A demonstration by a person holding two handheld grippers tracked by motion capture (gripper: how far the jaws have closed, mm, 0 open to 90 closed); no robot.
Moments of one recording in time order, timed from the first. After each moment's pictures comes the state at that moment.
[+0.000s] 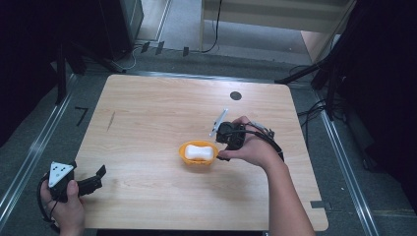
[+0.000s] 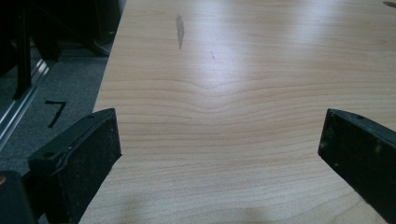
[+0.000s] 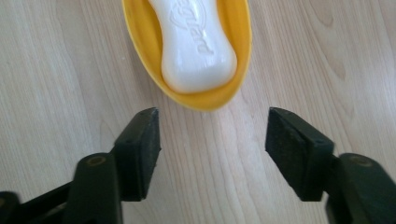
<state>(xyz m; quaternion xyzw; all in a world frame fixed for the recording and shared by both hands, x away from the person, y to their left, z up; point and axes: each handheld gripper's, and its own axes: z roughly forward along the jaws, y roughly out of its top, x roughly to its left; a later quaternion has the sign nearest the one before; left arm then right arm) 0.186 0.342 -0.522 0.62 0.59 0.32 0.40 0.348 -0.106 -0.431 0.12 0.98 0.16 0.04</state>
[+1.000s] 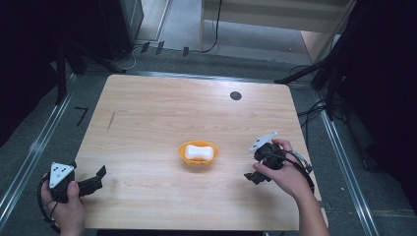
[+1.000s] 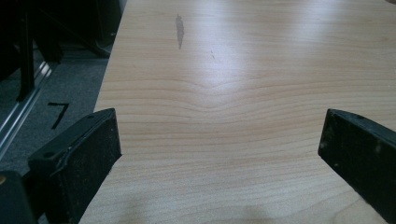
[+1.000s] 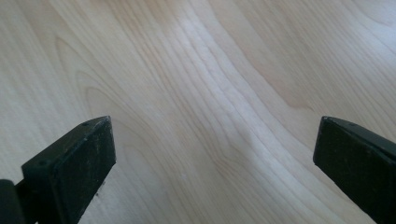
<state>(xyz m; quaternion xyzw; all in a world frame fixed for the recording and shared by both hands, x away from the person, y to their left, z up) 0.185 0.340 -0.522 0.62 0.59 0.33 0.40 0.300 -0.213 -0.475 0.29 0.93 0.21 0.07</state>
